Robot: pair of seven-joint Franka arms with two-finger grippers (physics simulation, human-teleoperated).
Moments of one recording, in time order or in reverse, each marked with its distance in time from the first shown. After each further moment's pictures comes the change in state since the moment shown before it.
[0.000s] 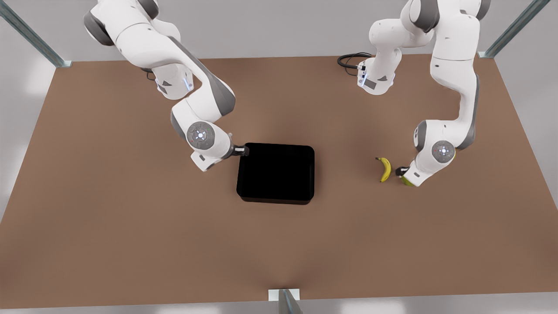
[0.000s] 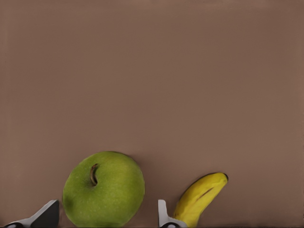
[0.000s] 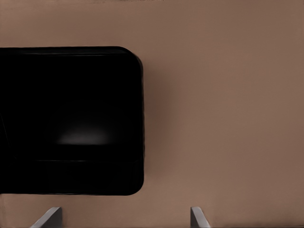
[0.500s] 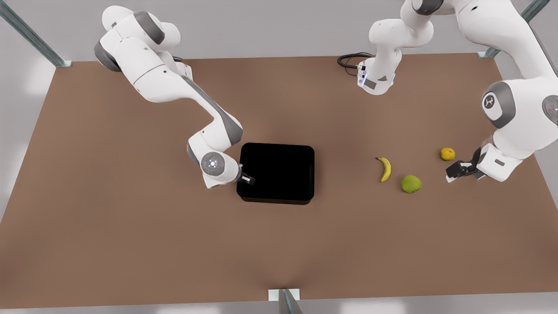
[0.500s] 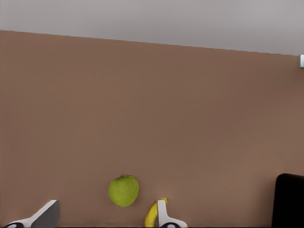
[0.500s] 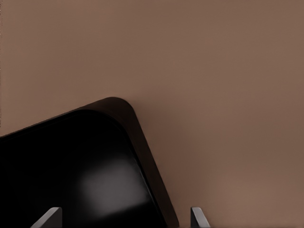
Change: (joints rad) left arm 0.019 -0.077 0.004 0.662 -0.230 -0.591 0.063; right arm -0.001 0.231 0.010 -0.022 -0.127 0.279 0.324
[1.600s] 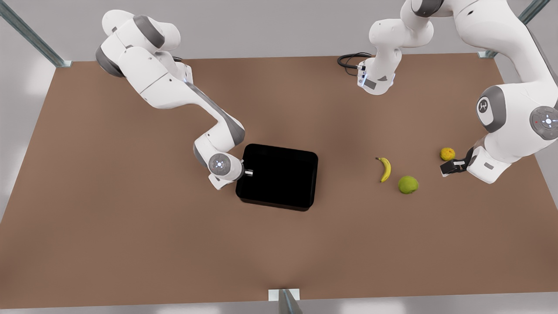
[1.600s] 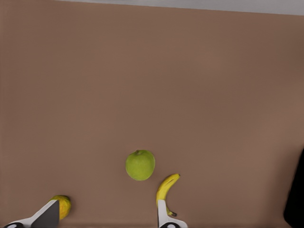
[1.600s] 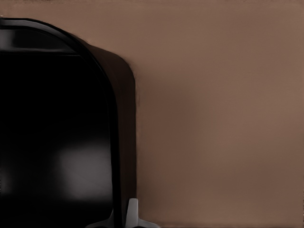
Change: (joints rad) left arm -0.008 0.018 -0.003 0.010 0.069 -0.092 -0.034; right arm -0.024 0.030 0.034 -0.095 -0.033 0.078 -0.257
